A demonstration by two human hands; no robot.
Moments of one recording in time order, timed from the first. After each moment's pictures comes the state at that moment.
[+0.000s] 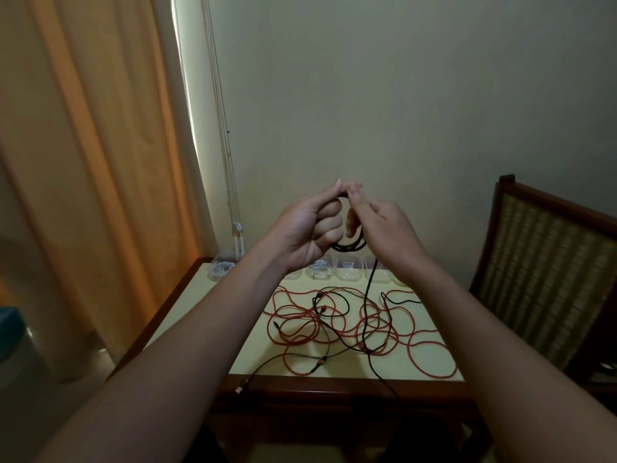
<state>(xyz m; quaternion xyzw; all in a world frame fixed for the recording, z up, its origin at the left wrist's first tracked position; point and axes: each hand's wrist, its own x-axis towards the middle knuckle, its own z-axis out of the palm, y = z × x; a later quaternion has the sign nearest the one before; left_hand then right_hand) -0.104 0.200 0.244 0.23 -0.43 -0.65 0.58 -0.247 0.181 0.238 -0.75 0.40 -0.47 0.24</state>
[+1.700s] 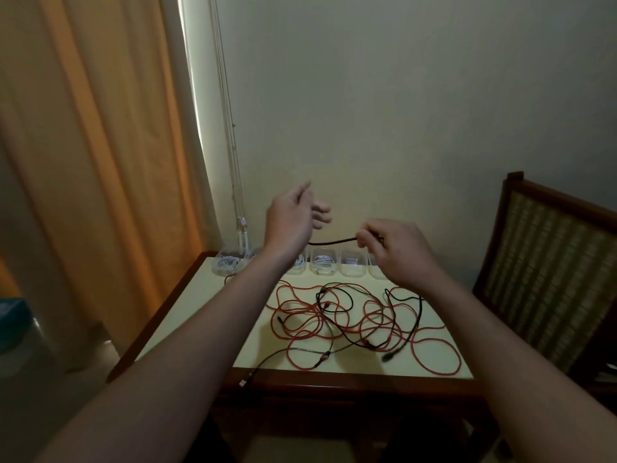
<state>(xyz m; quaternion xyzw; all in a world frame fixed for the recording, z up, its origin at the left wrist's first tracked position) -0.084 0.189 0.218 0.50 -0.48 -0.27 0.67 -0.267 0.155 0.200 -0.85 0.41 -0.34 0.03</state>
